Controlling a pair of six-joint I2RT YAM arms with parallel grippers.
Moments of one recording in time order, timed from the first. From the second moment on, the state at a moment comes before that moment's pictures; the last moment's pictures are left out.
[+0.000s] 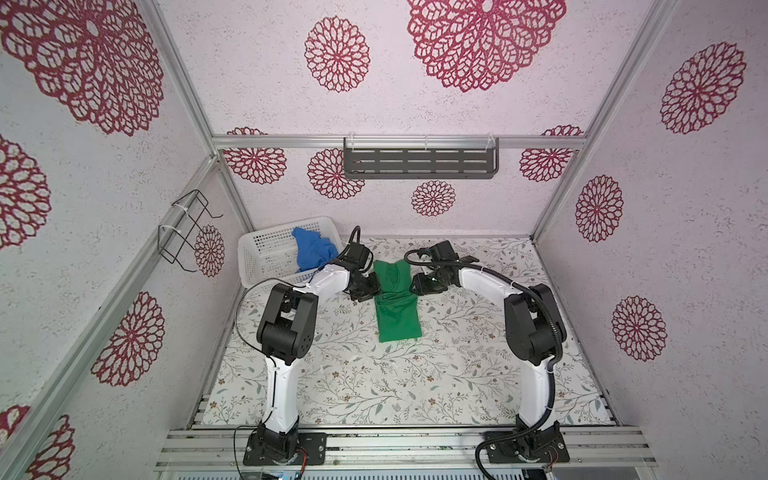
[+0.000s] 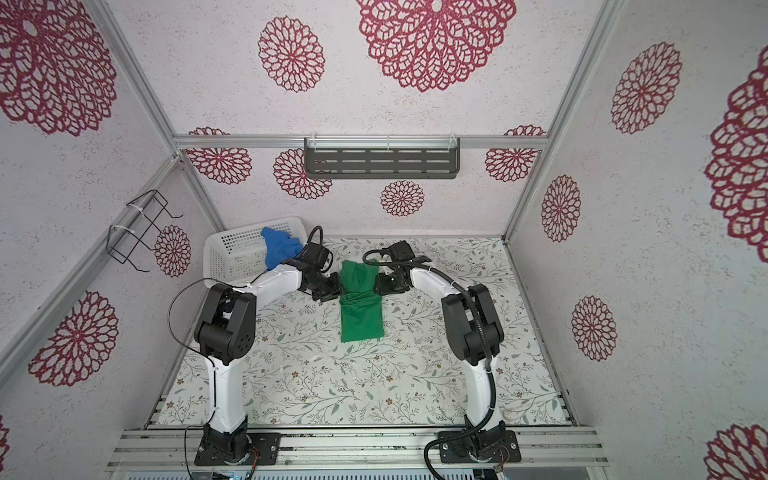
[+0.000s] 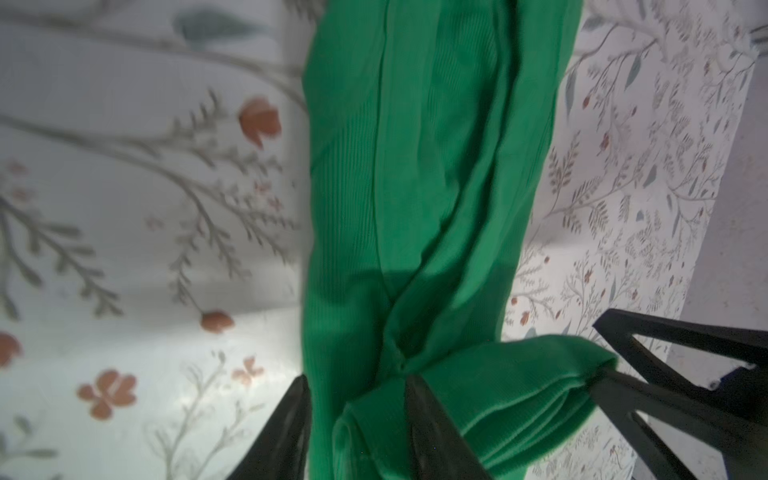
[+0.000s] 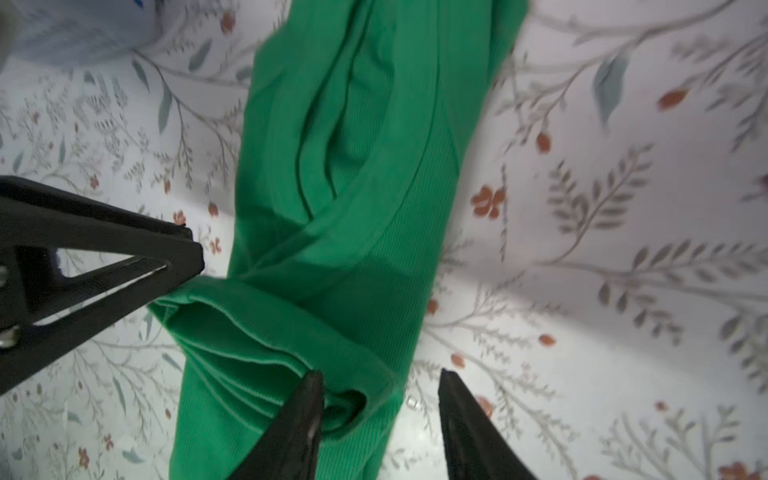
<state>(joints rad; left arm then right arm) -0.35 2.12 1.62 -0.58 0.28 -0.60 0.44 2.07 1.64 -0.56 -0.28 0.21</state>
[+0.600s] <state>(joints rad) -0.49 1.76 1.17 -0.37 0.20 -0.75 0.49 1.78 1.30 -0.47 -0.27 0.27</state>
